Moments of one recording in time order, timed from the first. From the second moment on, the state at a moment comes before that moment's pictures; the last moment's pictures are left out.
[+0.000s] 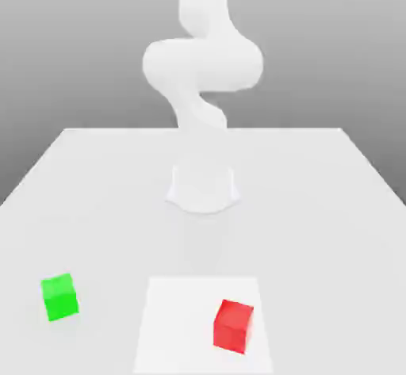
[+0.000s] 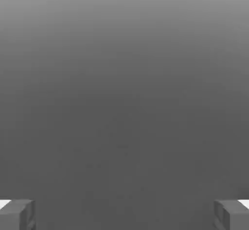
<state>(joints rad) -0.02 -0.71 0.03 -2.33 -0.01 2.34 0.85</state>
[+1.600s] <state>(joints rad) -0.32 0.07 -0.01 -2.61 -0.03 2.67 1.19</state>
